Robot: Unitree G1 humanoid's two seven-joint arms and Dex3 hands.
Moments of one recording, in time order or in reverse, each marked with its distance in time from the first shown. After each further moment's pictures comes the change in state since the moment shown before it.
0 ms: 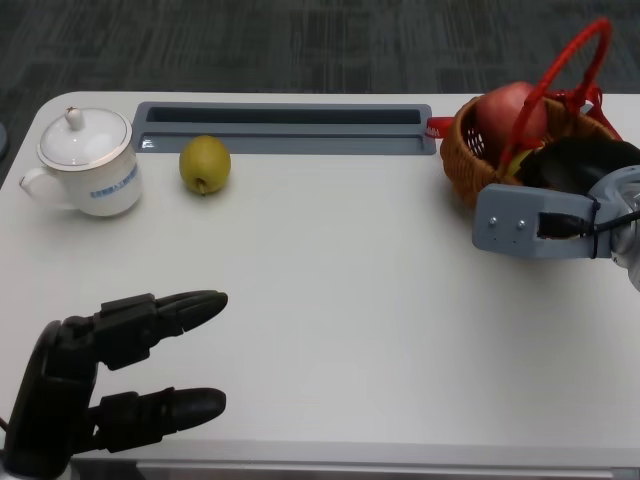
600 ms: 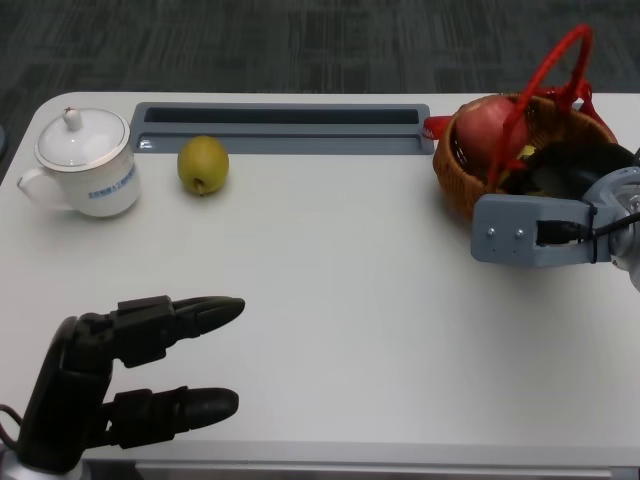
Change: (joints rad) left arm -0.017 -0.002 -0.031 -0.002 0.009 0.021 -0.014; right arm 0.001 -0.004 0.018 0.000 -0.025 -0.080 0.014
